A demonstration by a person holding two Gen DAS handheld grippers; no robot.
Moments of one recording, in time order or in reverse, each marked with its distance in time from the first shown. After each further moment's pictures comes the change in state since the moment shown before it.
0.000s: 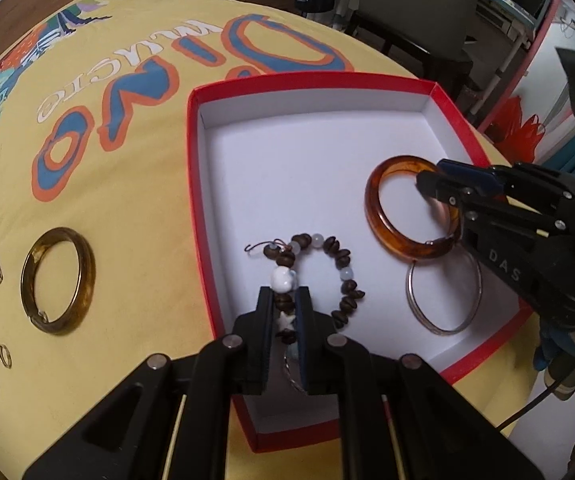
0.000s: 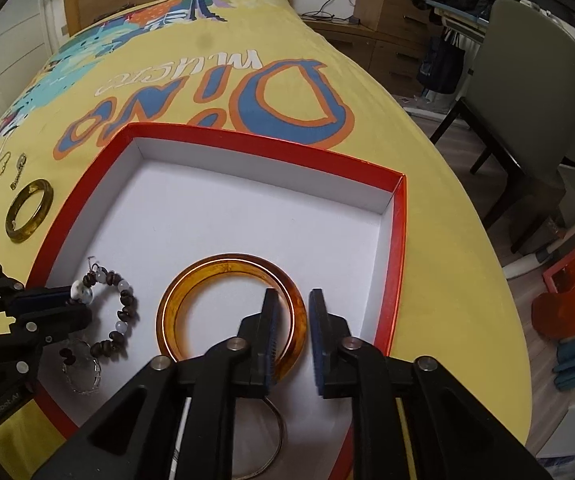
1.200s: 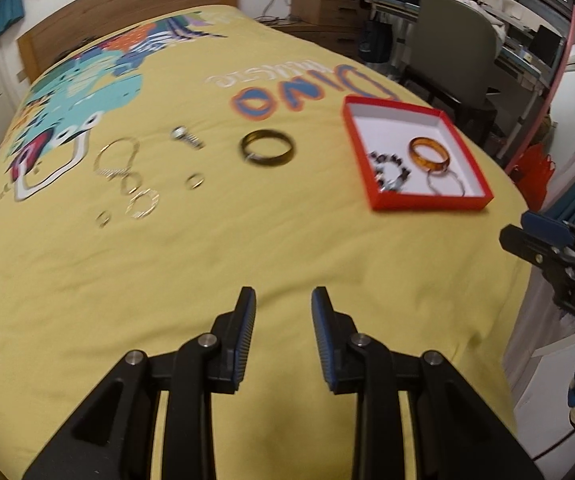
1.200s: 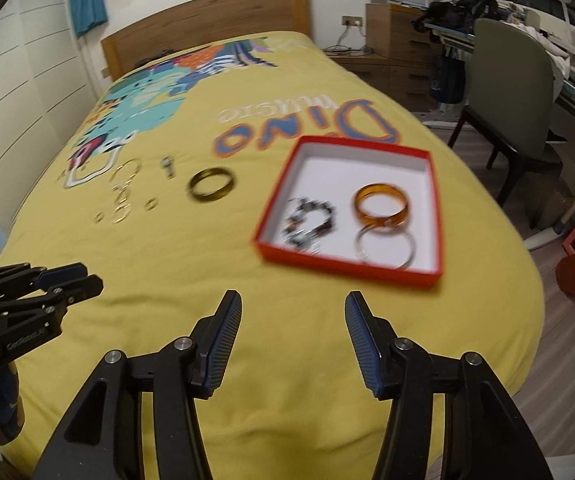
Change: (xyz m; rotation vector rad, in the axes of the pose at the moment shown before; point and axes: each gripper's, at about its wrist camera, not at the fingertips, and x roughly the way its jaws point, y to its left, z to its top) left arm -0.187 0.080 -0.199 -0.149 -0.166 0.148; right arm -0.204 0.119 -0.122 0.070 -0.113 0.160
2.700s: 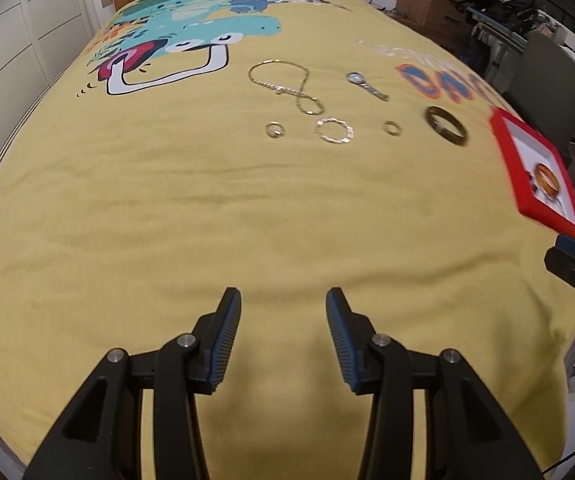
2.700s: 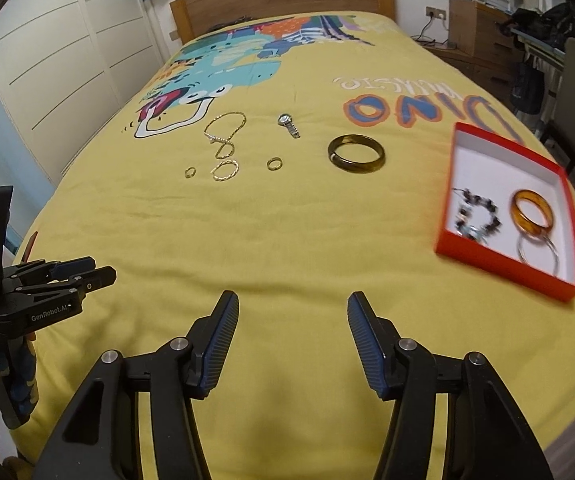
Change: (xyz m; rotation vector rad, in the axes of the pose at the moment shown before) left arm 0.023 0.173 -0.053 -0.258 0.077 0.146; right arm 0.073 0.126 0.011 -0.130 0.084 0.179
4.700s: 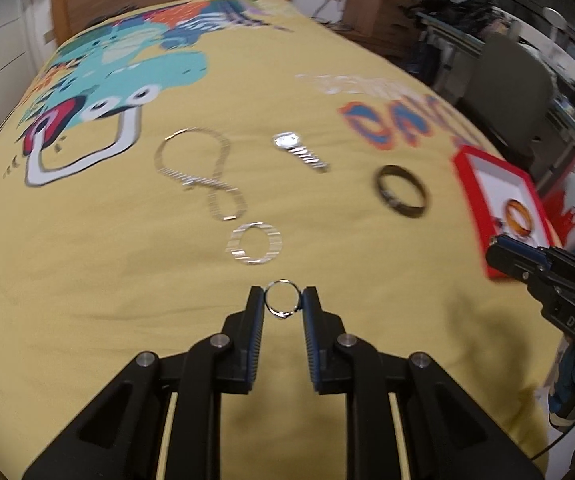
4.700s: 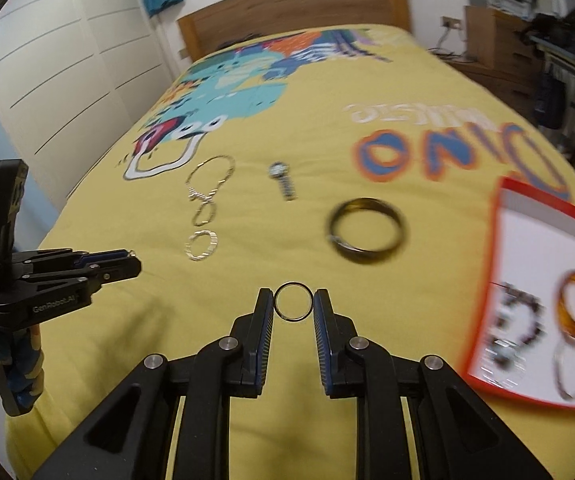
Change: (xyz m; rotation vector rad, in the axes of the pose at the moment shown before) left arm 0.023 -0.063 0.097 0.134 -0.079 -0.170; right arm 0.035 -0.043 0.065 0.015 -0.092 0.044
